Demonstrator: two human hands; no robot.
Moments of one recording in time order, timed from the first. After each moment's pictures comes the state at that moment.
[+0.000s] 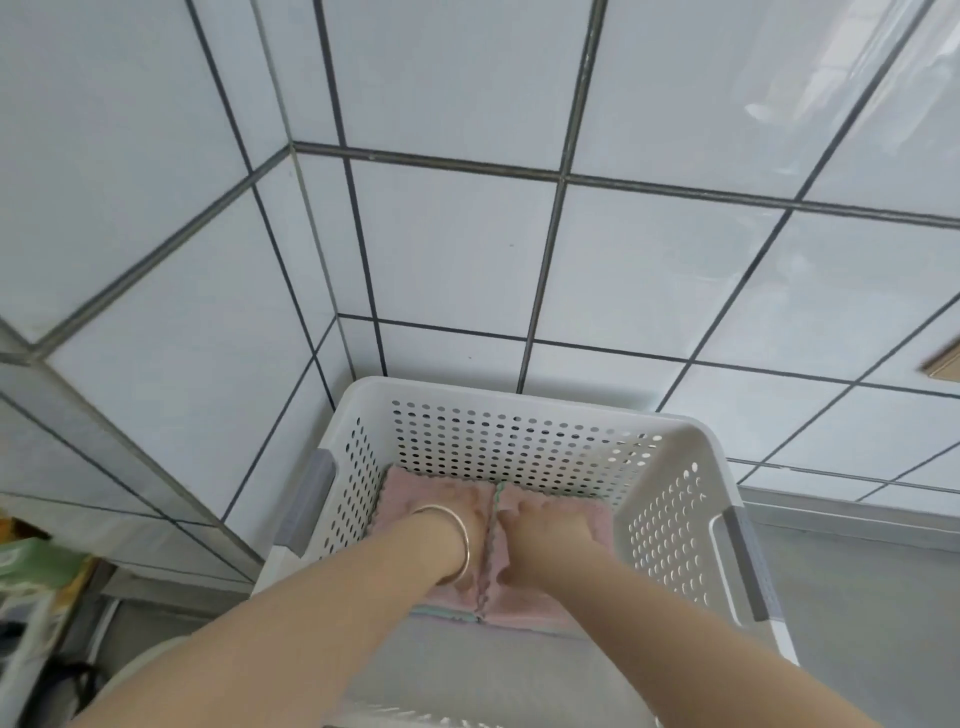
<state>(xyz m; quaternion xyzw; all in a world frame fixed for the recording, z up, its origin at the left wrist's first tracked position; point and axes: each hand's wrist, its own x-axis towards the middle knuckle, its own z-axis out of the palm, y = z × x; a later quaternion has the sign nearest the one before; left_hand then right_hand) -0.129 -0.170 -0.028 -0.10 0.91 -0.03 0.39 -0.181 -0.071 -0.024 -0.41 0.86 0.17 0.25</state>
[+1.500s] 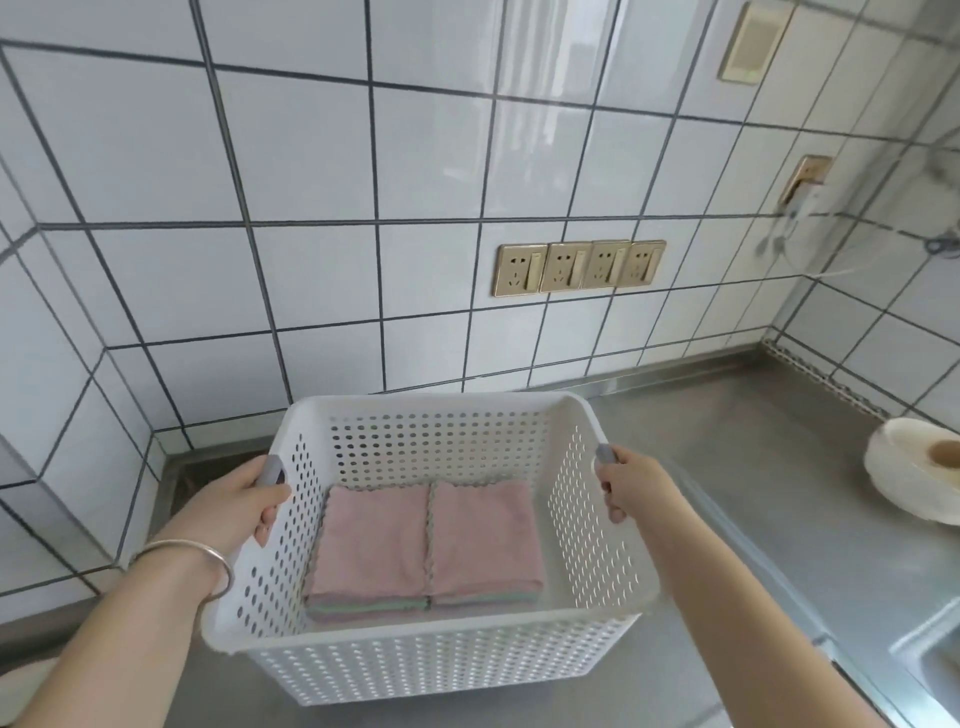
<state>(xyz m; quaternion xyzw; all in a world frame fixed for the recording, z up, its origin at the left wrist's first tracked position) 0.020 -0.082 0.070 -0.24 0.79 0.57 0.00 -0.084 0.276 0.081 0.14 0.84 -0.52 0.10</state>
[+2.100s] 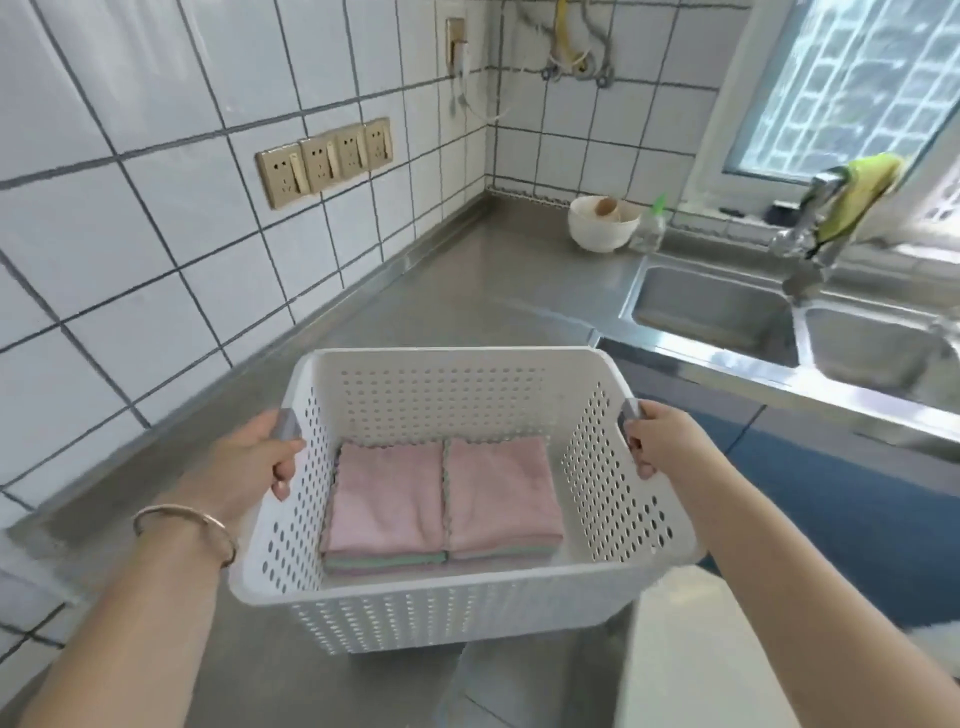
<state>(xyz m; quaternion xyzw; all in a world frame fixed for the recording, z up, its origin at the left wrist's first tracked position) 0.084 -0.094 0.073 0.07 0.79 0.57 0.22 0.250 0.247 0.071 0.44 0.76 -0.48 -0.05</state>
